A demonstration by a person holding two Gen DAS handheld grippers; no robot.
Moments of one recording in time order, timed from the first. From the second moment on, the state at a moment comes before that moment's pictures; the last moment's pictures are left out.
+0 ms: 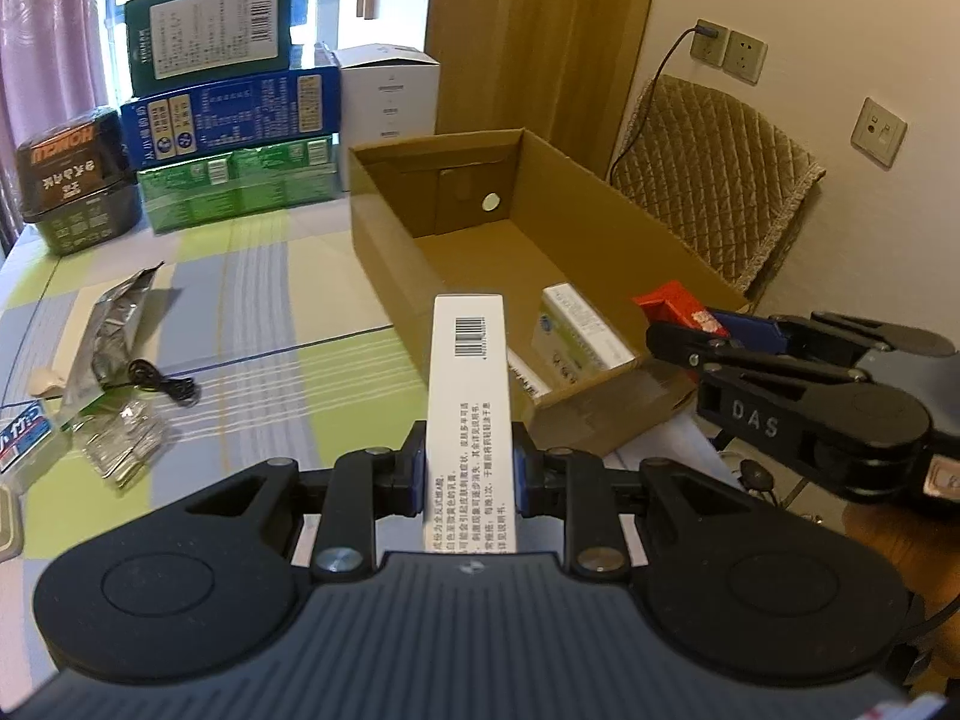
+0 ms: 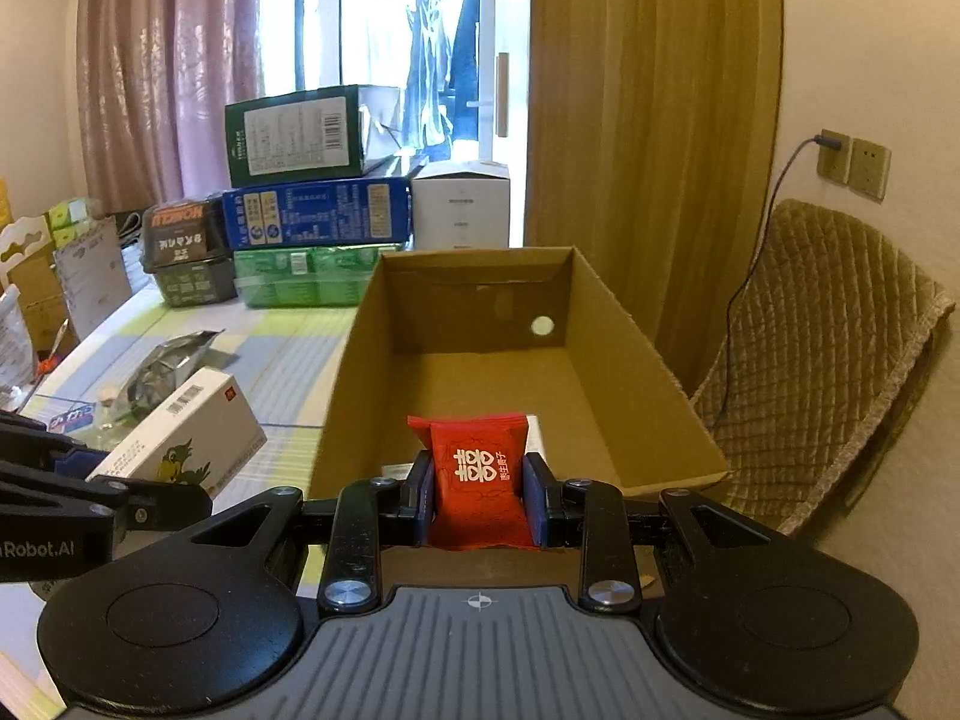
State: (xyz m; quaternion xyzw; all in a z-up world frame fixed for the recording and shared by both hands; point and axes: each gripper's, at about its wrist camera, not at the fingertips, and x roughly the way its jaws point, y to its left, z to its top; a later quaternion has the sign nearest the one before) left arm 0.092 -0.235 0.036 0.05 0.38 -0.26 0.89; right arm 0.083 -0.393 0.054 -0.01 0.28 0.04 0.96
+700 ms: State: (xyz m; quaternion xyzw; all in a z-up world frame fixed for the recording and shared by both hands) left arm 0.138 -0.300 0.049 0.04 0.38 -0.27 0.88; right arm 0.122 -0.444 0.066 0.00 0.27 0.03 0.96
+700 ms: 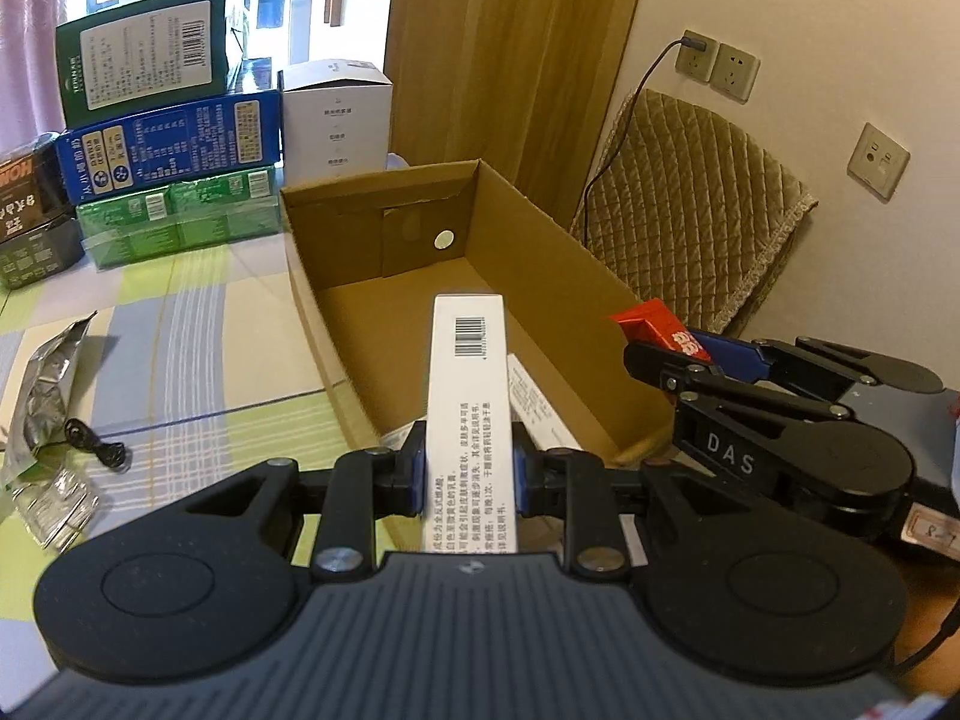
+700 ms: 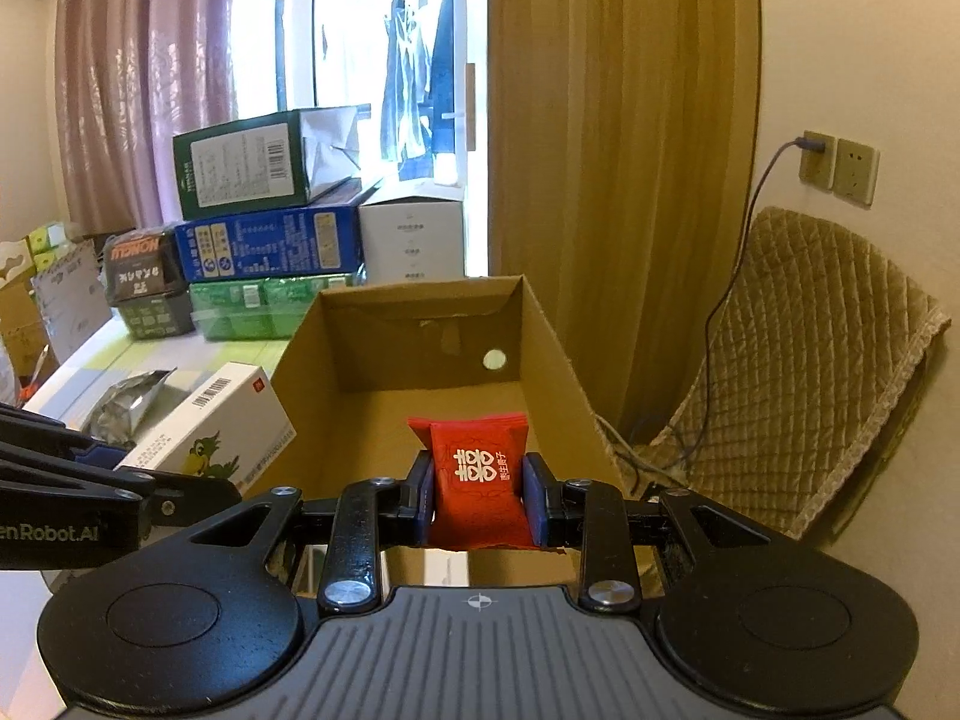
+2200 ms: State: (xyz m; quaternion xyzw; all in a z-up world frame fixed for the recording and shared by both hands) left arm 0.183 -0.298 0.040 -0.01 0.38 -0.25 0.89; right arm 0.160 -0.461 0.053 0.03 0.29 0.03 0.96
